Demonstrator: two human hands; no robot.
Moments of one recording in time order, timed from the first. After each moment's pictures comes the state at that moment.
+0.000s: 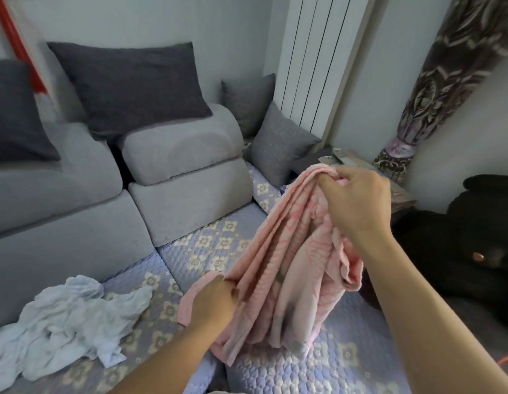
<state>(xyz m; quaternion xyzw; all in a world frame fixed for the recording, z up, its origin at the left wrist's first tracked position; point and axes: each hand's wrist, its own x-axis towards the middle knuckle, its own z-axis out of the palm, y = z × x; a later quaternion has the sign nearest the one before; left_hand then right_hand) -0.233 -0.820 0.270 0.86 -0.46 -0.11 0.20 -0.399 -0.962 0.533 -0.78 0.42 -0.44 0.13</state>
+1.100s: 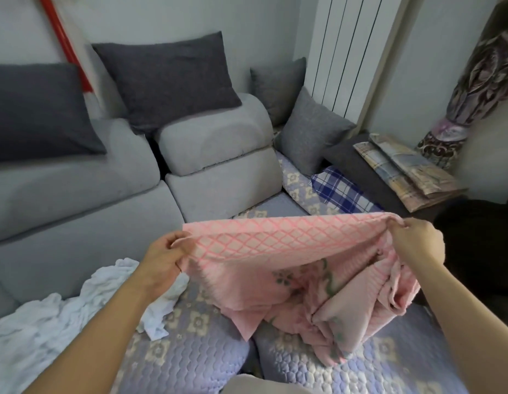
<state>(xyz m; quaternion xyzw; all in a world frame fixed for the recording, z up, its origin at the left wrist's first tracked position) -0.114 -0.720 0.354 0.59 -0.17 -0.34 0.71 -0.467 -1.060 0.385 -0.70 0.65 -0.25 0.16</state>
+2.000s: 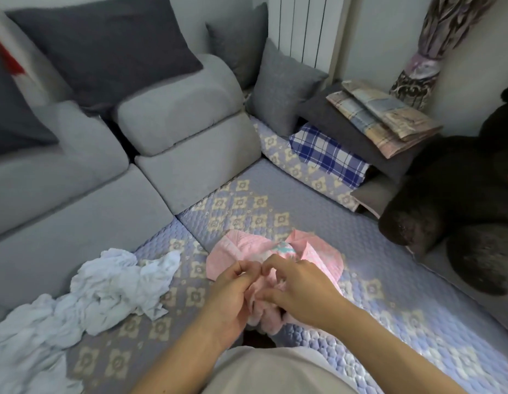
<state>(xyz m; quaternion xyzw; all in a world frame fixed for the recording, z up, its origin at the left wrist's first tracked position) -0.297 -0.743 0.345 0.51 -0.04 -0.58 0.63 -0.432 -0.846 0.347 -0.91 0.28 -0.08 0.30</state>
